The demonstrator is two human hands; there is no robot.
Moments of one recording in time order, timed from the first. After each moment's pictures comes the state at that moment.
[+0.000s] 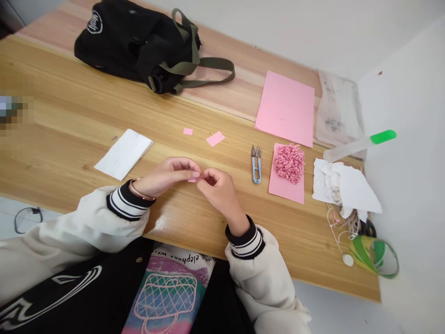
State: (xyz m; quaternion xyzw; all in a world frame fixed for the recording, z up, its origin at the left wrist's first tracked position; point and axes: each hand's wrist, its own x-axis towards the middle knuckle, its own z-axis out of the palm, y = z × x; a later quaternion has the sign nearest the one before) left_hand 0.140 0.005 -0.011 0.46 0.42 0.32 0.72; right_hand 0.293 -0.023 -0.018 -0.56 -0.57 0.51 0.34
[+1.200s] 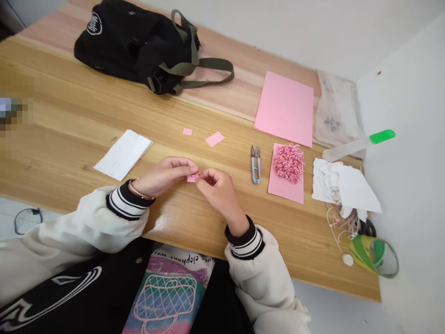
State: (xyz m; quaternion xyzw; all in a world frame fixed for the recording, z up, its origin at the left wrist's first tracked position) left_hand 0.140 0.007 -0.014 0.45 0.40 0.33 0.72; right_hand 0.292 -0.023 -0.016 -0.55 -0.56 0.51 0.34
